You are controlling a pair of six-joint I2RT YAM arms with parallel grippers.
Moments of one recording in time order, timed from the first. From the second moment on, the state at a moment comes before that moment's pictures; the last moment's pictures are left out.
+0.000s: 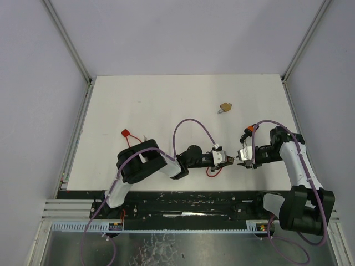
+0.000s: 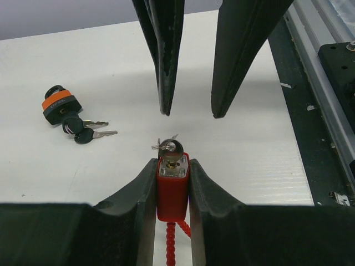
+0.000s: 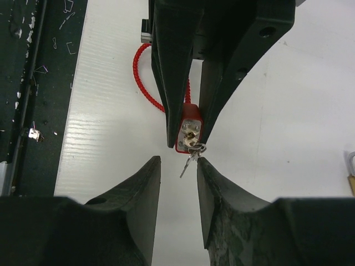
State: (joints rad) left arm -1.05 2.10 0.90 1.17 0.39 0.18; right arm -0.16 1.13 0.78 -1.29 -0.94 -2.09
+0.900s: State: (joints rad) left arm -1.05 2.10 0.91 1.14 0.42 0.18; right arm -0.10 1.23 0.76 -1.18 -0.97 -2.09
